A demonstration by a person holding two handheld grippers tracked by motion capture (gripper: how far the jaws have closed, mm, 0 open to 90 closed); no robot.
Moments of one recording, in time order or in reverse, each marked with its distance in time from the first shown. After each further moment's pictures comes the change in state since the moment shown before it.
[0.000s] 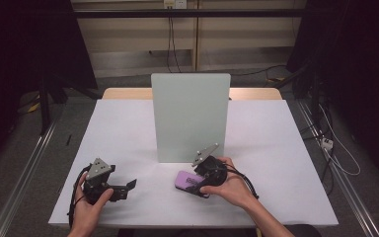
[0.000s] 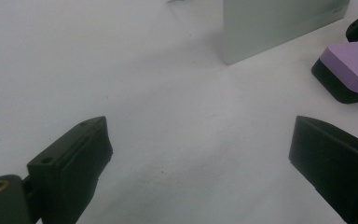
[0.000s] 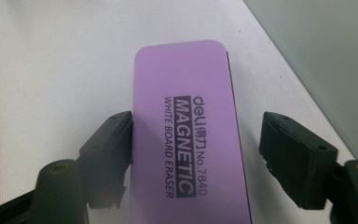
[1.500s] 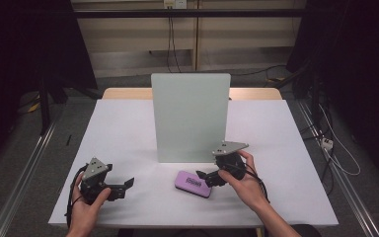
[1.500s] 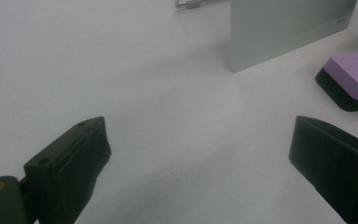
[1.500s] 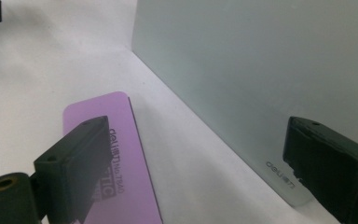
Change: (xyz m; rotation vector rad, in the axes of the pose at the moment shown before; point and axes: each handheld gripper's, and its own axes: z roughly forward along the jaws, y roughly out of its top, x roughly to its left) left arm 0.004 0.001 -0.006 -0.031 0.022 -0.015; right arm -0.009 -0.022 -0.039 -0.273 -0.270 0.157
